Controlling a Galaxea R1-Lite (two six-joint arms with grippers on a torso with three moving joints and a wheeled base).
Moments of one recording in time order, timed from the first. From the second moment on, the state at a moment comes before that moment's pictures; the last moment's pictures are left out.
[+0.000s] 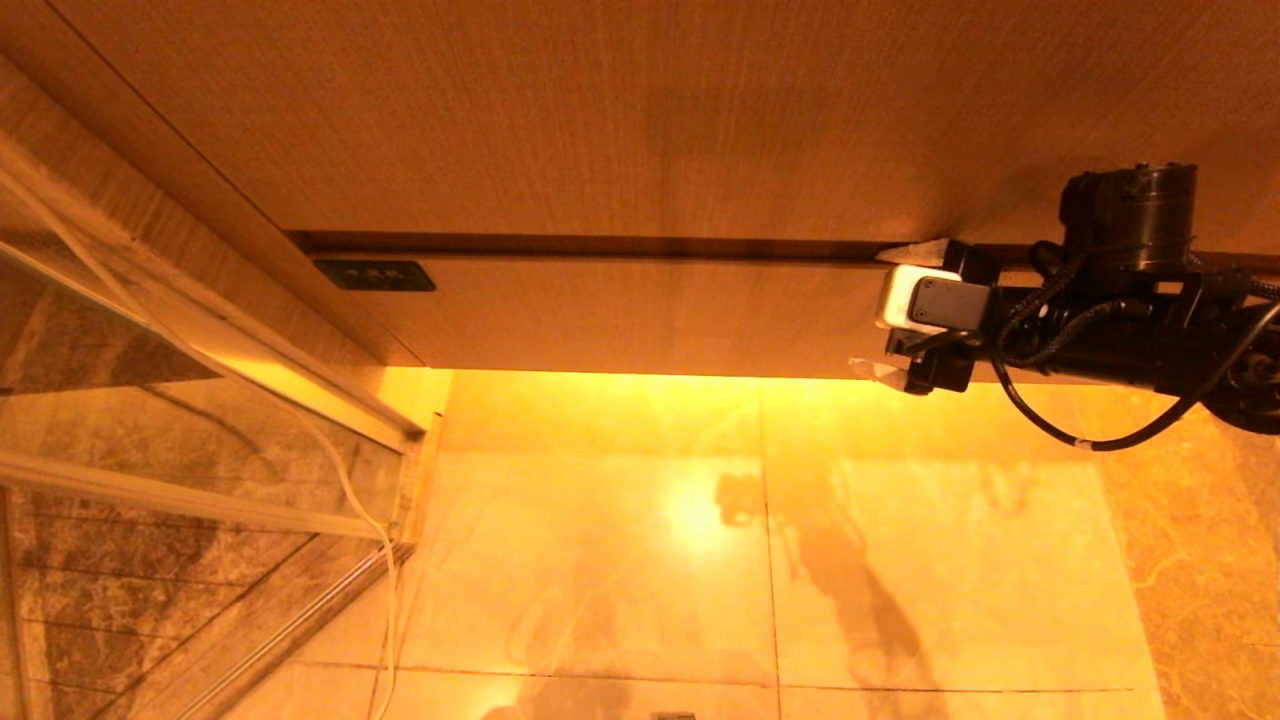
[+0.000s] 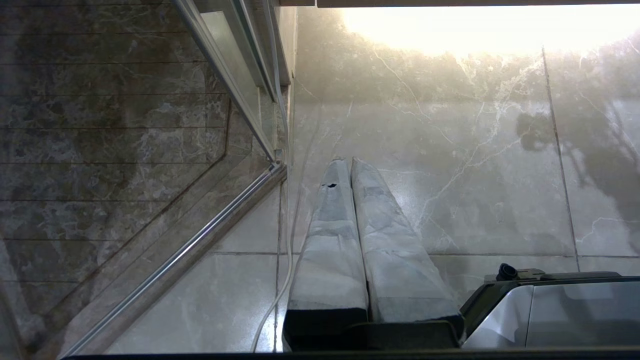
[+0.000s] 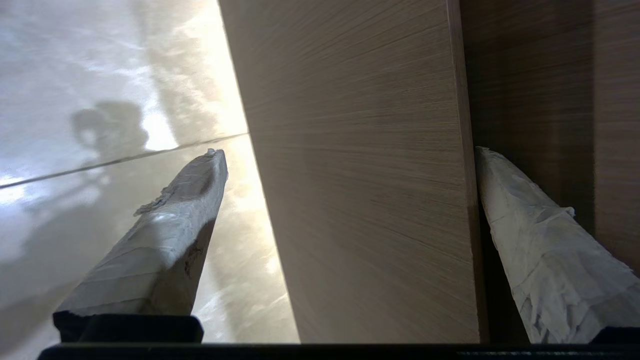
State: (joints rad) left arm 0.00 0.00 0.00 0.00 0.00 0.02; right arm 0.27 1.75 -1.15 -0.24 0.20 -1.24
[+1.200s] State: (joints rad) left arm 0.00 0.00 0.00 0.00 0.00 0.02; right arm 0.27 1.36 -1.15 0.30 -0.04 -1.24
